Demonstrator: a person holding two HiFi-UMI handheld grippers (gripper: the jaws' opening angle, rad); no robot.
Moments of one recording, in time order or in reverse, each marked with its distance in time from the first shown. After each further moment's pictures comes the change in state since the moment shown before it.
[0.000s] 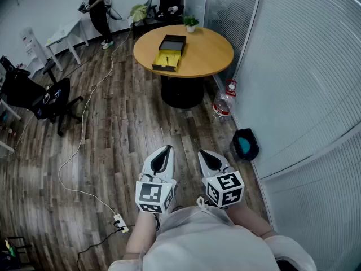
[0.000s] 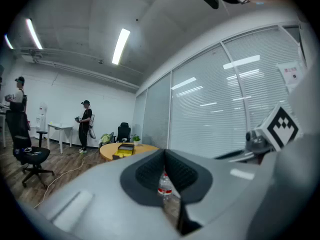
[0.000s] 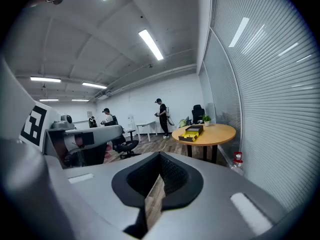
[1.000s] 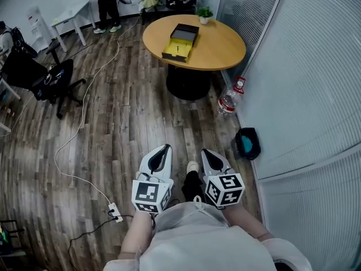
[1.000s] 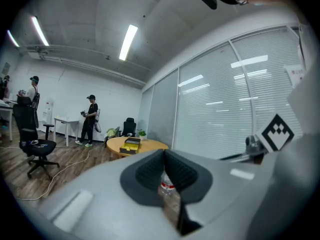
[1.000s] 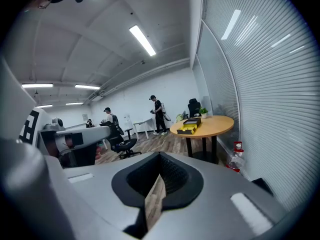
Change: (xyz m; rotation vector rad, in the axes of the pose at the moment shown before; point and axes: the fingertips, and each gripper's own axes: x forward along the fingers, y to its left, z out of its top) left arm -0.007 0.049 -0.028 -0.042 0.039 0.038; right arm 0.042 0.006 -0.027 0.085 0.029 -0.034
